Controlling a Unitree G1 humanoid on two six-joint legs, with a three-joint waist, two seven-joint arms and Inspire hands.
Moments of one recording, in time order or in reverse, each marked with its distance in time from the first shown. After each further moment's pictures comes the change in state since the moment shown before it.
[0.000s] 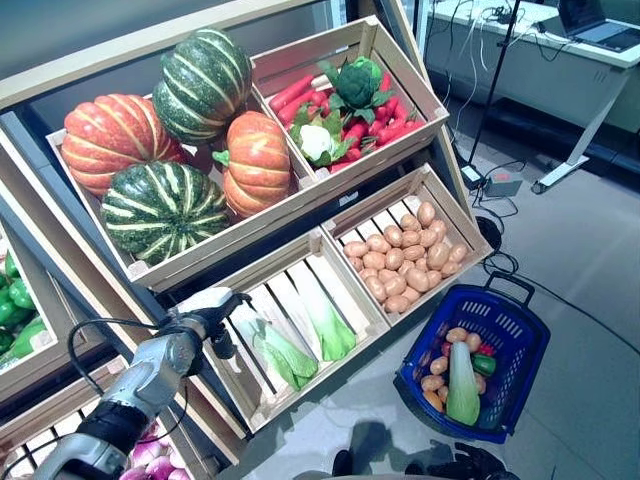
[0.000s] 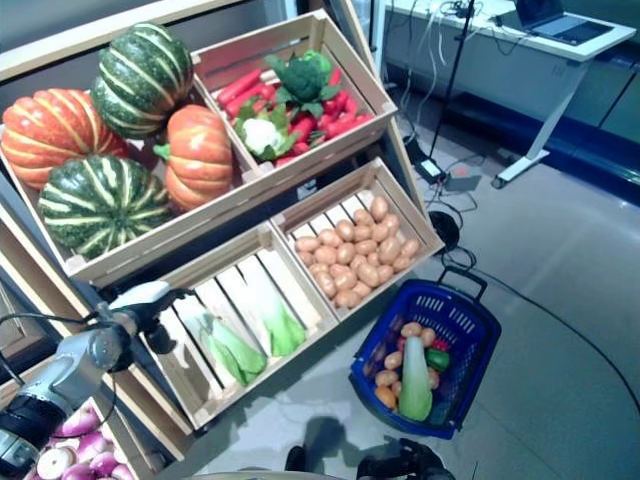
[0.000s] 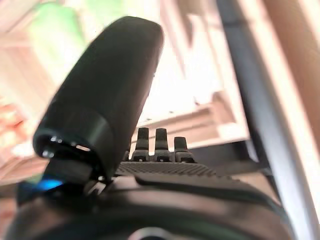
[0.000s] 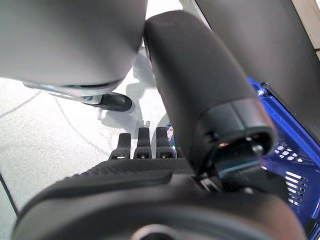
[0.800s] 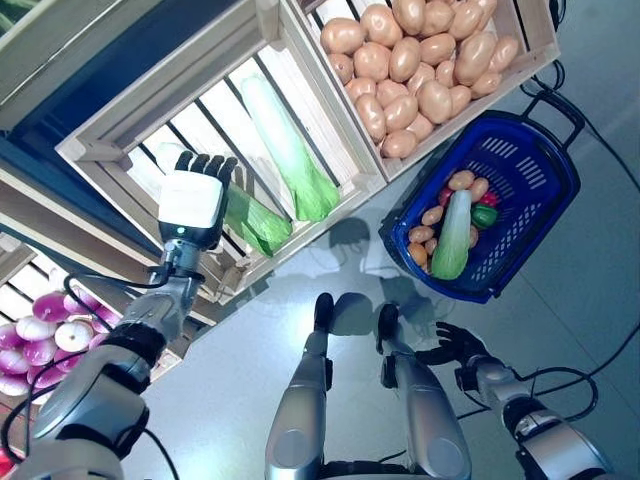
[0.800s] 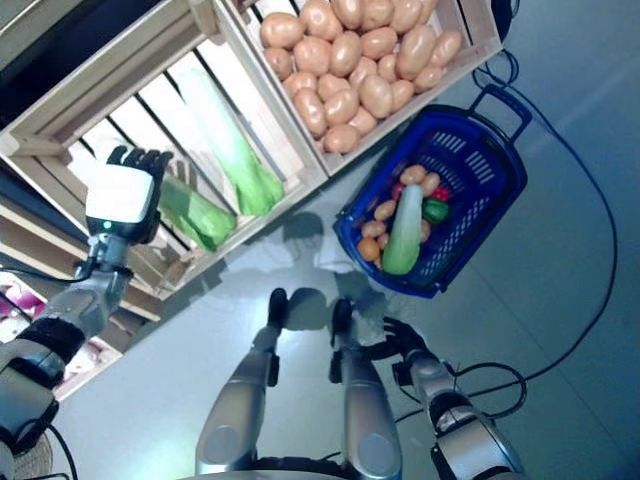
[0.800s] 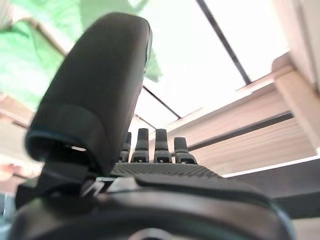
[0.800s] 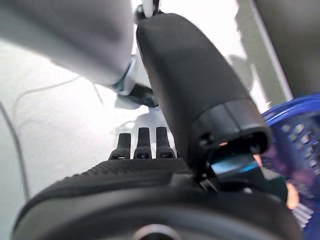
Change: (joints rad) left arm -0.509 -0.093 -0.238 0.492 0.193 -0.105 0.884; right arm -0.446 -0.050 0.164 -0.069 0.082 0.007 -0.012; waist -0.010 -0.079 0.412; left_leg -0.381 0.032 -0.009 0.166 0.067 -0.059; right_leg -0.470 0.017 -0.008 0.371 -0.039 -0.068
